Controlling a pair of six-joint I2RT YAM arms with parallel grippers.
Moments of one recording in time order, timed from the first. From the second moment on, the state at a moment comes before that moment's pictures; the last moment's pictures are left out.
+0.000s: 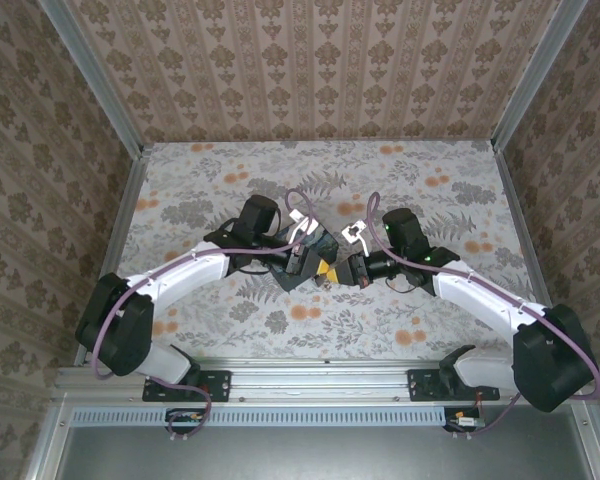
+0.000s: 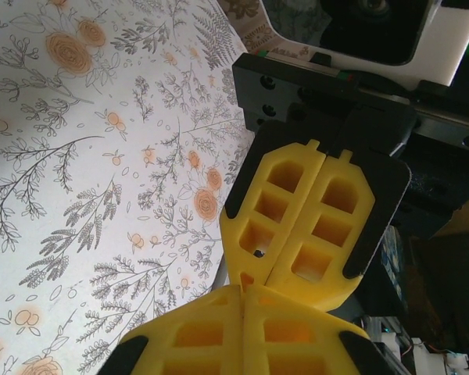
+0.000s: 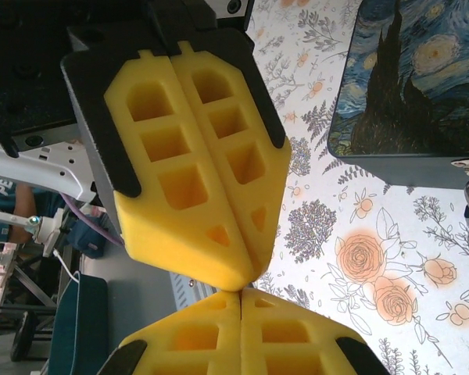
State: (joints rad) left arm -0.68 1.46 0.93 -0.19 1.00 -0.38; right arm 0.47 1.25 0.73 -0.17 -0.92 0.35
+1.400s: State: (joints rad) left arm -0.56 1.43 0.82 0.31 0.76 -0.92; right arm 0.50 1.33 0.61 0.50 -0.48 1.00
